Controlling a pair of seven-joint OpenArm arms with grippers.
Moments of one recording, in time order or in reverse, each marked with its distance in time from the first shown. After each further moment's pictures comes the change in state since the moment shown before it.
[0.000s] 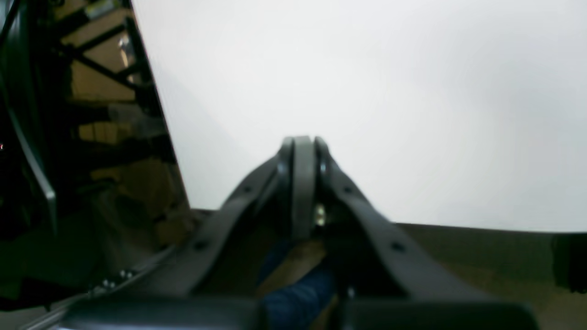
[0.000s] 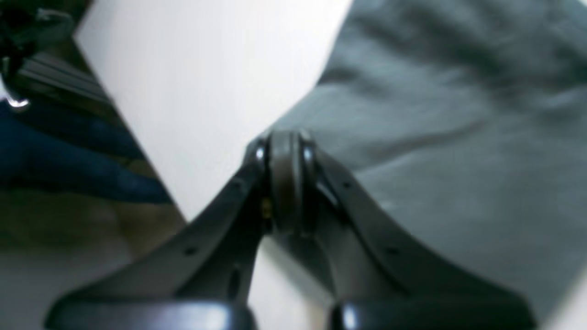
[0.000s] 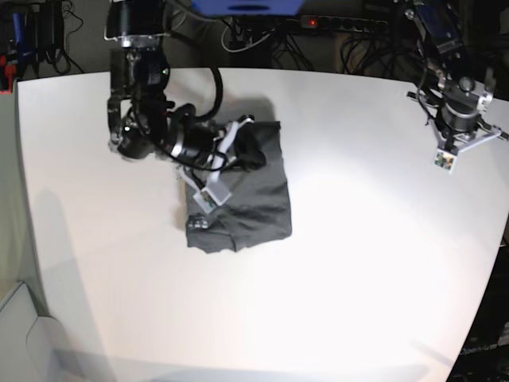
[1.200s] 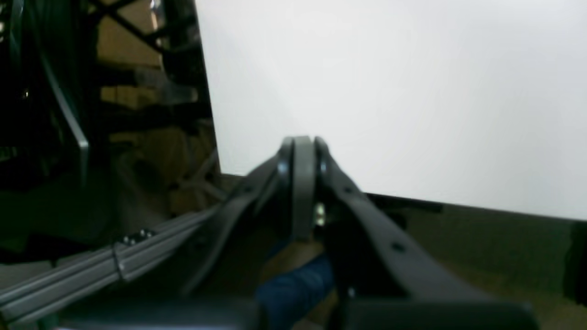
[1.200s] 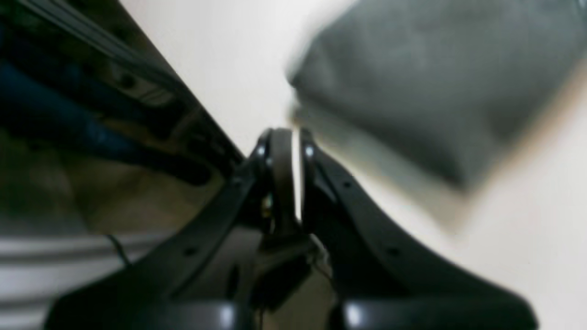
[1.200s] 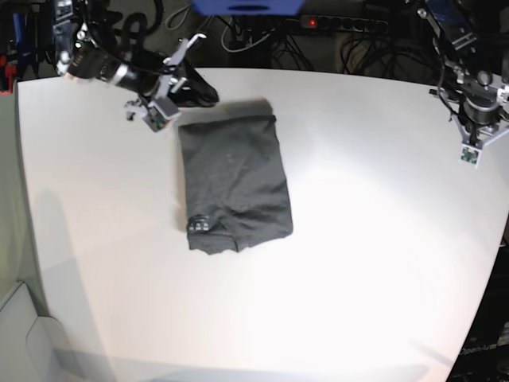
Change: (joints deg) left arm 0.8 -0.9 -6.3 0.9 -0.1 0.1 -0.2; right arm -25.8 18.0 1.2 22.0 -0.5 -0.3 17.0
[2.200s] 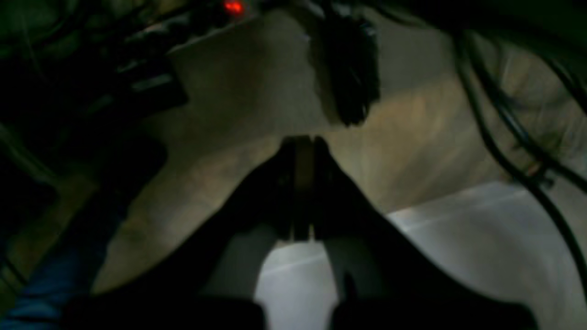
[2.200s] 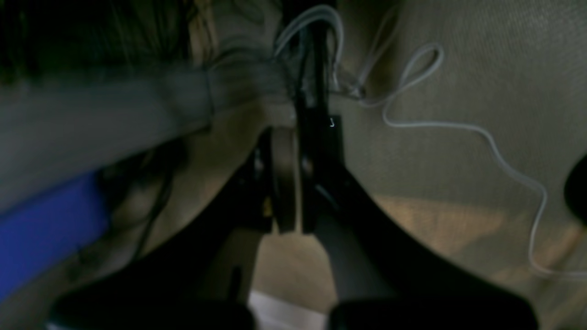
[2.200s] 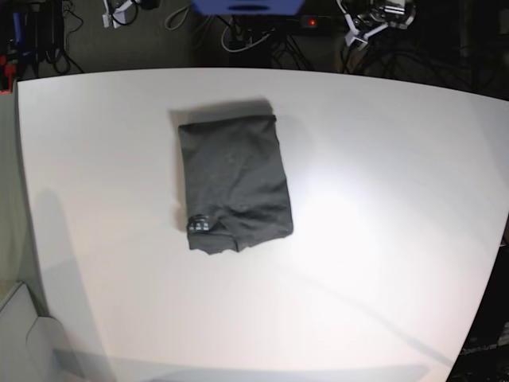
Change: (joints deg) left arm -2.2 -5.0 19.8 -83.0 -4.6 5.1 -35.8; right arm 8.6 -1.6 12.8 -93.1 -25.2 -0.5 53.9
